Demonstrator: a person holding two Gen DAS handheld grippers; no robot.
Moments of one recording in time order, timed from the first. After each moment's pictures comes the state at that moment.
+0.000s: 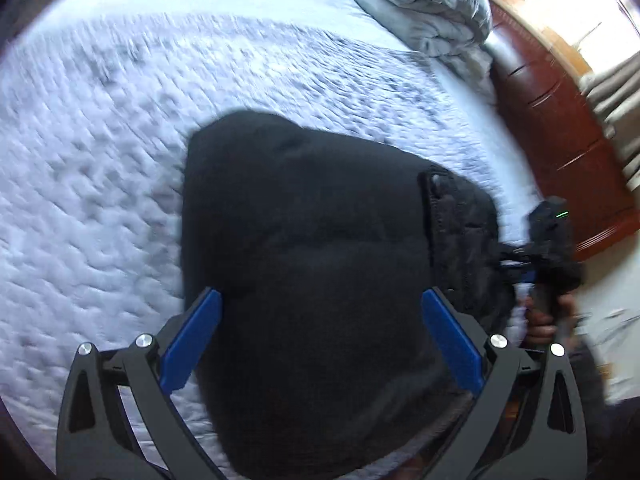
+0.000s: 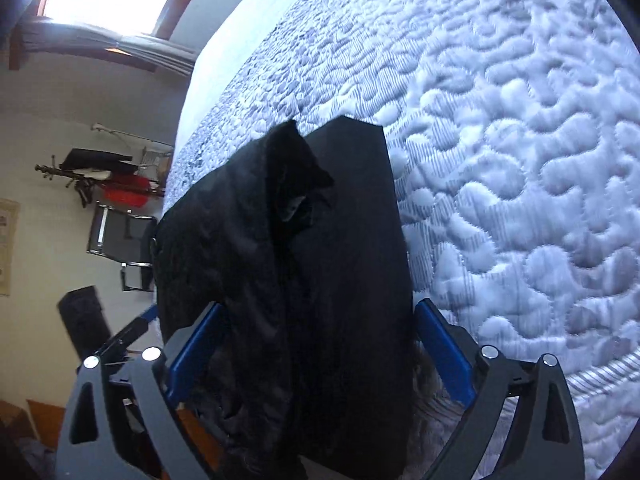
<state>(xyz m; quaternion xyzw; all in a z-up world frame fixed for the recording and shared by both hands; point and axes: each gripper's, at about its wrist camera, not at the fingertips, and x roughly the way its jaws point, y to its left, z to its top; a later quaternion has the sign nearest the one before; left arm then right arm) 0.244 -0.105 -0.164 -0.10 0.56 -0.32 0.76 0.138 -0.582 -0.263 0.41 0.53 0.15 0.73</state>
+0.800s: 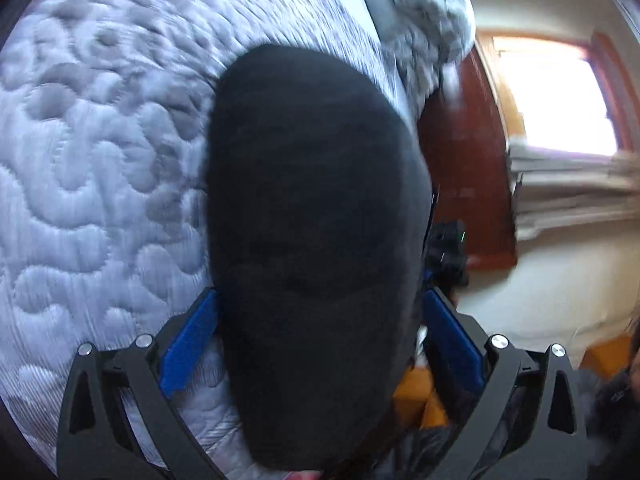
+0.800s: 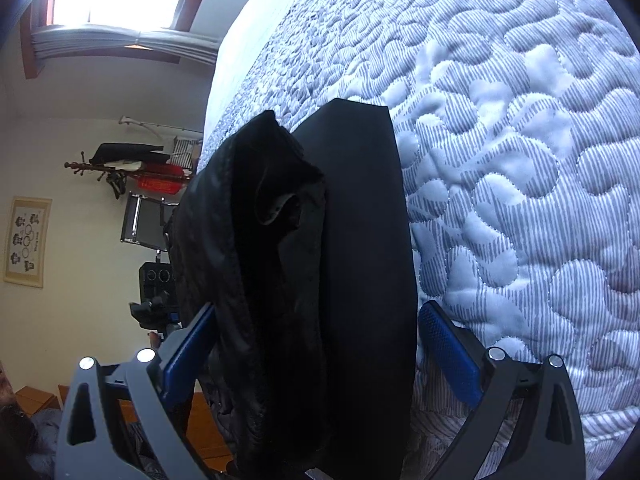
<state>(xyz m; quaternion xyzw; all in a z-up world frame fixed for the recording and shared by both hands) 0.287 -0.057 -0.252 -0.28 0.62 -0.44 0.58 0.147 -0.595 -0.284 0.43 0.53 0.21 0.70</state>
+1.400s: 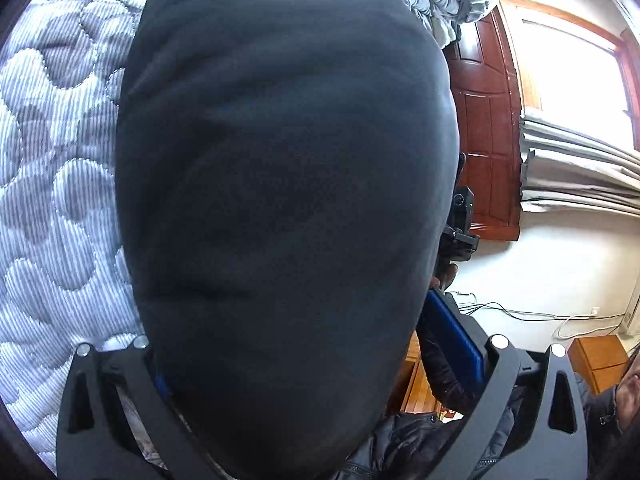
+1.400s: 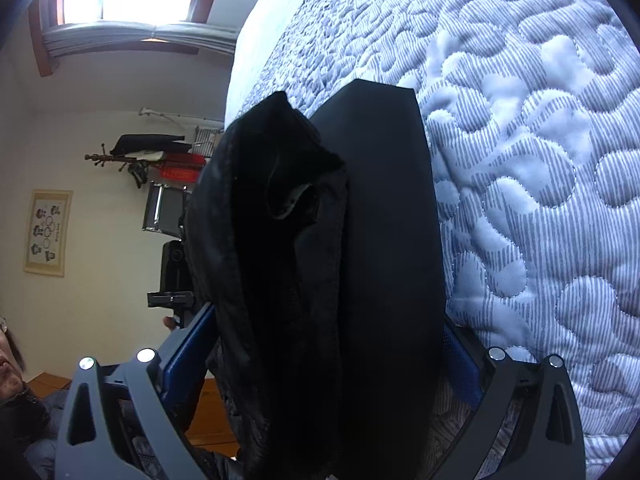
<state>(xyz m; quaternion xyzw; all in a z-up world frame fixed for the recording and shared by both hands) 0.288 -0.135 -0.272 -0.26 0.69 -0.45 0.51 0.150 -0.606 -0.292 0.45 0.52 0.26 0.68</state>
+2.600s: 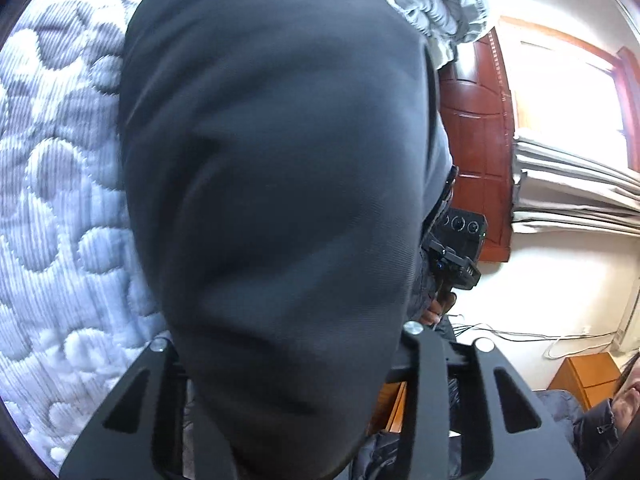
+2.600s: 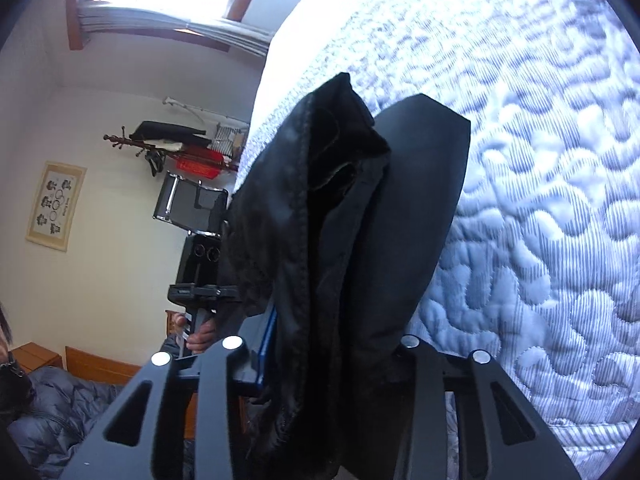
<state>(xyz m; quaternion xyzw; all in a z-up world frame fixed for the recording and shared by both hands) 0.263 -0.176 -0.261 -0.31 0.67 -0.44 0.52 0.140 -0.598 -0.240 0.41 0.48 0.28 0.73</state>
